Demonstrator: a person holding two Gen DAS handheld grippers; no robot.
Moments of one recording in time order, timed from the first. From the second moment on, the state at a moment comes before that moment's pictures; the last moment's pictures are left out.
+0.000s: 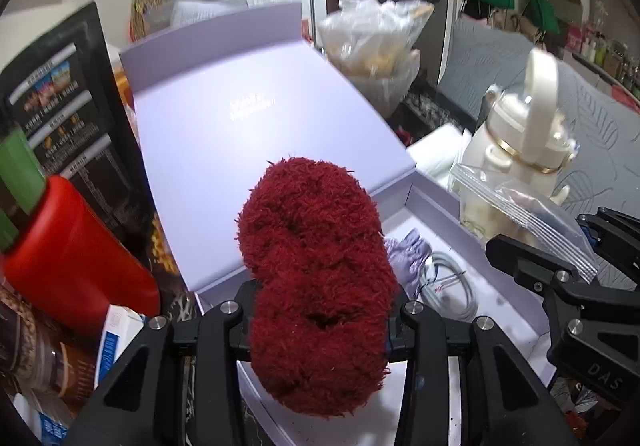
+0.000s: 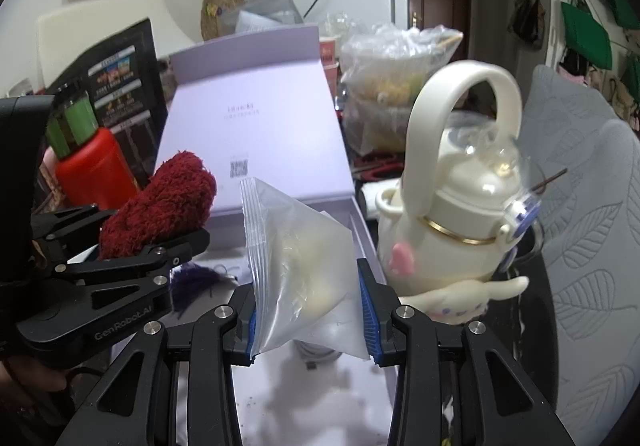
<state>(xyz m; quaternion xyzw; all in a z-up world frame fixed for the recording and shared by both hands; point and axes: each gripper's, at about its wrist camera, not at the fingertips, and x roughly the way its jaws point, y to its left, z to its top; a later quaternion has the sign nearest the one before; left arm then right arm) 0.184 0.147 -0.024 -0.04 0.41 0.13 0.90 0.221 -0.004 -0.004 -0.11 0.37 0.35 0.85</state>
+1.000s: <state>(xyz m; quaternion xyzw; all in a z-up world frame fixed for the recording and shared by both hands) 0.191 0.151 -0.029 -0.04 0.46 0.17 0.87 0.215 -0.001 -0.001 -0.12 0.39 0.35 0.84</state>
